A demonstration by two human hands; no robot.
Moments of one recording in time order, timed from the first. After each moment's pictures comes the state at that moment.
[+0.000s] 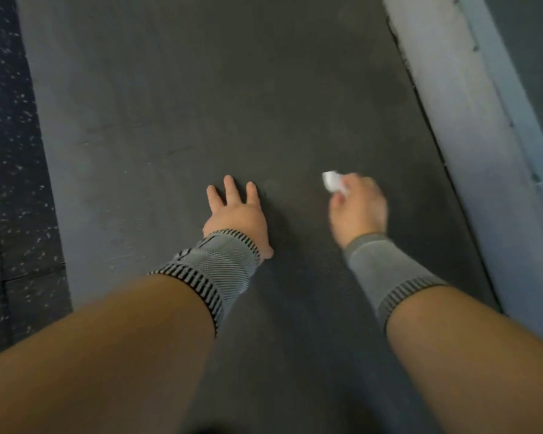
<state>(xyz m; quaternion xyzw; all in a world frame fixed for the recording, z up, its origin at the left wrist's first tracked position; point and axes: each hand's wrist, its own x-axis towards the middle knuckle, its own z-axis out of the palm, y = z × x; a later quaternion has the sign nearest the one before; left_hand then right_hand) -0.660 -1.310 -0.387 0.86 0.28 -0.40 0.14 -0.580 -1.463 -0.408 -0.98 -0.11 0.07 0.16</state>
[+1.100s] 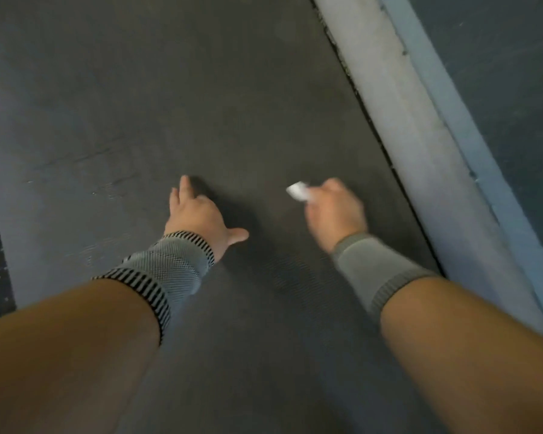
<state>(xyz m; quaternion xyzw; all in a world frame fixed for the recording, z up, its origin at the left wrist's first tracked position) -0.626 -1.325 -0.377 0.88 0.31 -0.33 0.15 -0.542 -1.512 -0.407 -0.96 -0.20 0.13 0.12</state>
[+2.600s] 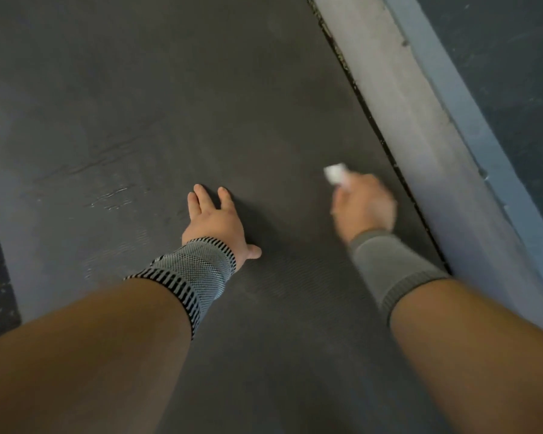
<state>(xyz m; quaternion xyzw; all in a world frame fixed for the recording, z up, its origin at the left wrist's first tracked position) -0.606 -1.350 -0.382 0.87 0.29 -0.37 0.11 -0.517 -1.531 -0.416 -0.99 -0.05 0.08 0.12</state>
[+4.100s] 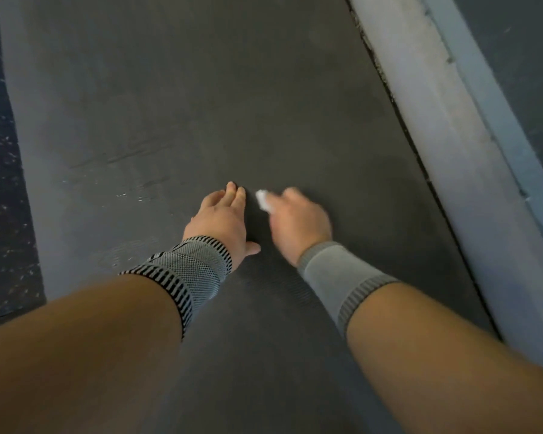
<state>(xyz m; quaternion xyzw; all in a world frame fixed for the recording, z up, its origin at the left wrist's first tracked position) -0.627 -1.303 -0.389 0.91 0.21 -0.32 0.13 -0.568 -1.430 -0.407 -0.93 -0.29 0.18 0.13</state>
